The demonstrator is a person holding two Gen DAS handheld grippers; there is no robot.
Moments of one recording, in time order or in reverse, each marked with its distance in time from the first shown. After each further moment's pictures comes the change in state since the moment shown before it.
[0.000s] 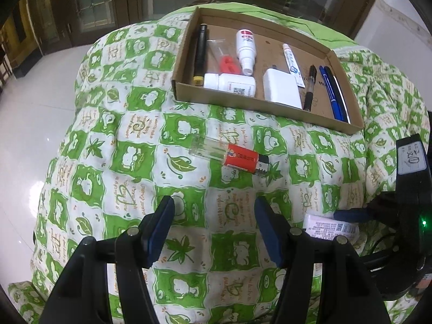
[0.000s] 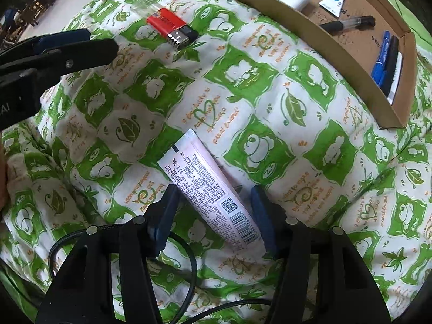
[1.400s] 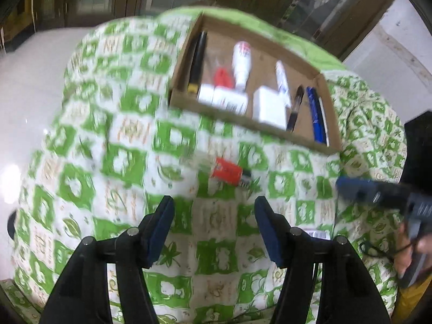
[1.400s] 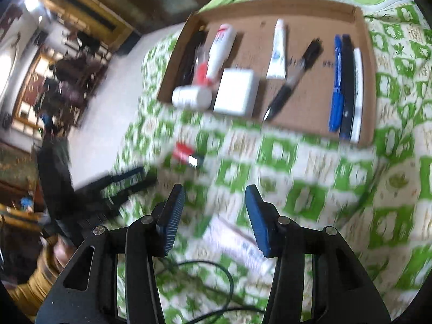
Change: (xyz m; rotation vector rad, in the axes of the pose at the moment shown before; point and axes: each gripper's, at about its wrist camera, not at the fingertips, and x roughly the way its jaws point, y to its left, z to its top) left arm -0.013 0.015 0.014 -0.077 -0.026 -0.150; right arm -0.083 -0.087 -0.003 0.325 -0.325 0.411
